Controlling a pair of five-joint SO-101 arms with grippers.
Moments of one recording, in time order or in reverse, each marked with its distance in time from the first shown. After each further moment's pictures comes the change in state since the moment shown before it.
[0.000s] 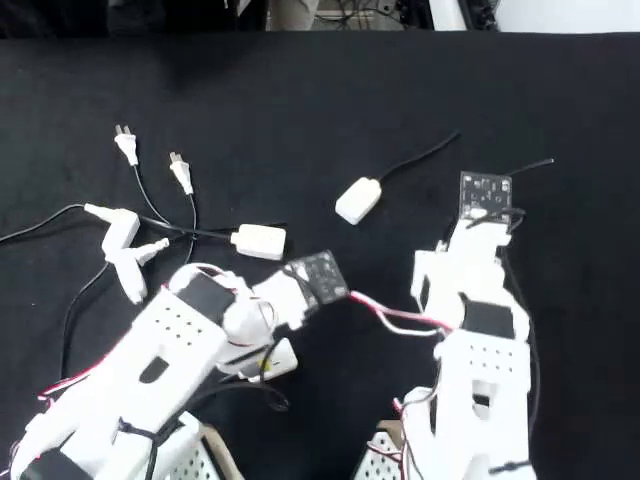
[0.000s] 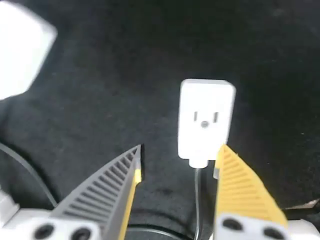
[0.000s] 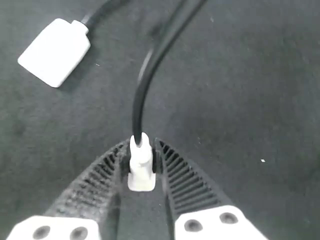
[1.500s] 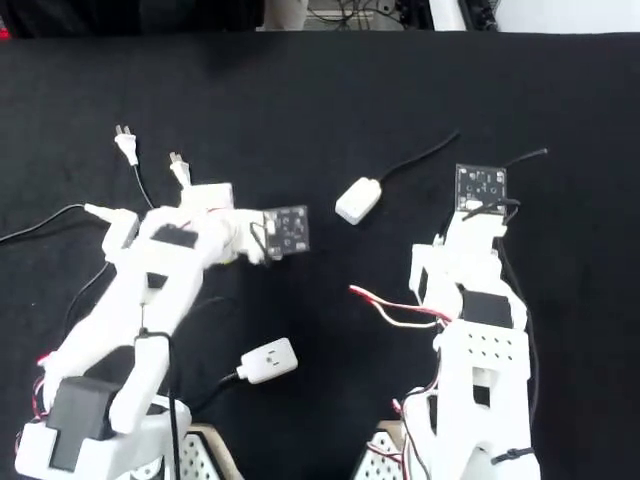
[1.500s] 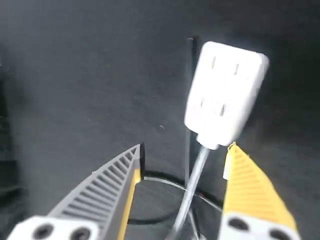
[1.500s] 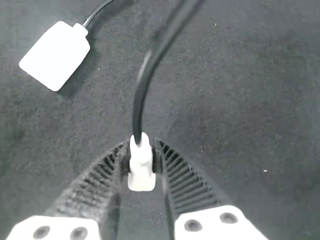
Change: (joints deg) left arm -21.7 23.9 -4.7 -50.3 -44.2; right arm -1.1 3.4 -1.2 -2.8 0.6
